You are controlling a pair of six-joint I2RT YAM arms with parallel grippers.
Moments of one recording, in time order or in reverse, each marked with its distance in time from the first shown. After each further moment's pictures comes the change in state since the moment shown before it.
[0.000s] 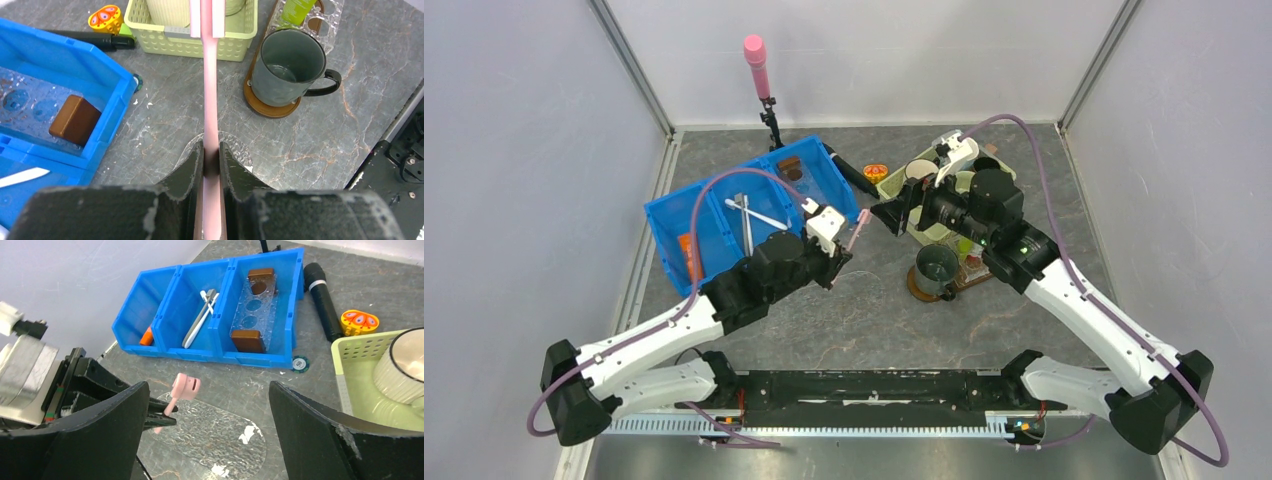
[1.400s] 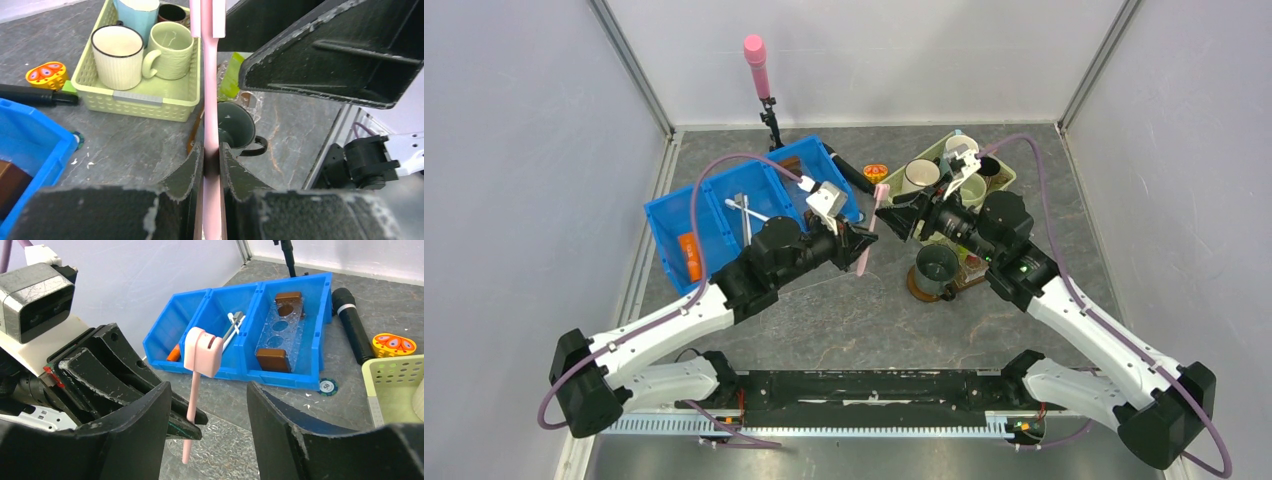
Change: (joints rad) left arm 0.021 0.095 0.058 0.250 0.130 -0.174; right arm 0.005 -0.084 -0.180 0.251 -0.050 0.090
